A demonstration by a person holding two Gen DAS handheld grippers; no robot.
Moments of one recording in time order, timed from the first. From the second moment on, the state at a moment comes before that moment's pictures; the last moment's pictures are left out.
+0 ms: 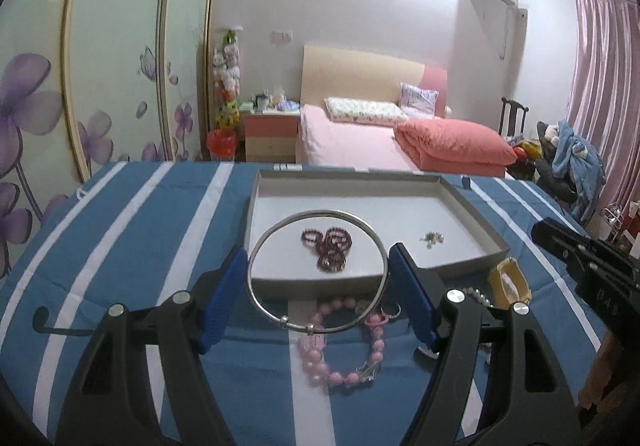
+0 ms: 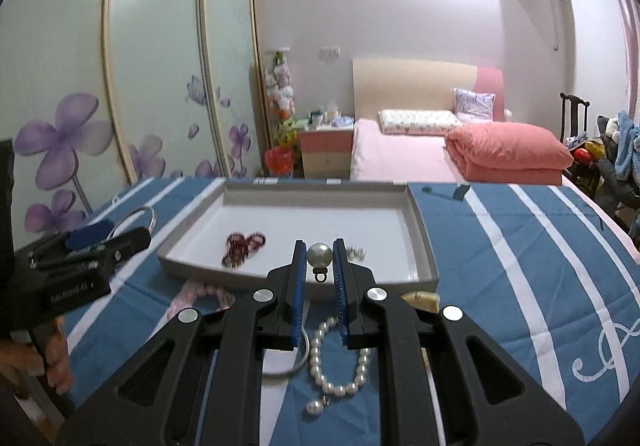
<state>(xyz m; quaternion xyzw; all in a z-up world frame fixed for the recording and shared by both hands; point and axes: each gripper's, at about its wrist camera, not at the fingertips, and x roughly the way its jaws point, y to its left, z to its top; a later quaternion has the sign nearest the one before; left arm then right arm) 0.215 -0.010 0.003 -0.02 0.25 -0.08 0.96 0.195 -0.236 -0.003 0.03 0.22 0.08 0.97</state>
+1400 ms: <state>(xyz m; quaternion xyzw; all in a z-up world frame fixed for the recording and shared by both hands) 0.281 -0.038 0.008 -0.02 0.19 -0.06 0.98 0.278 -0.240 -0.001 0.04 0.19 0.07 0.98</state>
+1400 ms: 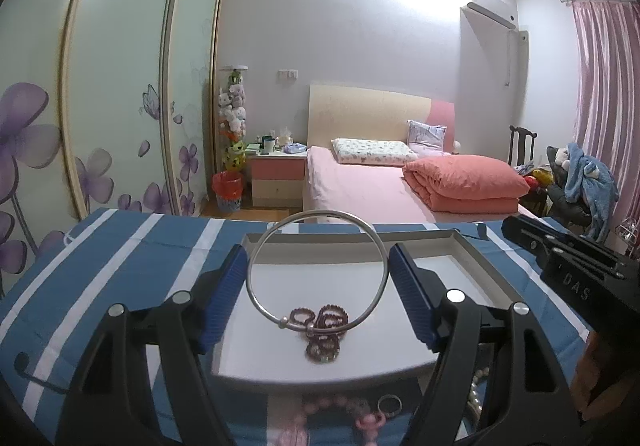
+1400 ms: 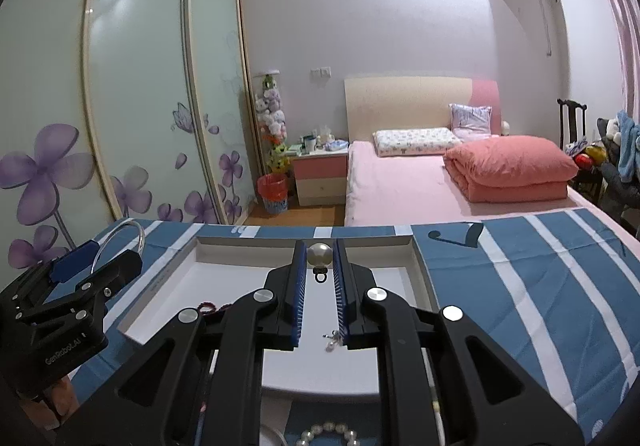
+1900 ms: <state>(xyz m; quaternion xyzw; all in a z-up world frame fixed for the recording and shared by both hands) 0.330 -0.042 -0.026 -0.01 0.24 -0.06 0.97 0.316 -0.236 -0.036 0.05 0.26 0.08 0.96</state>
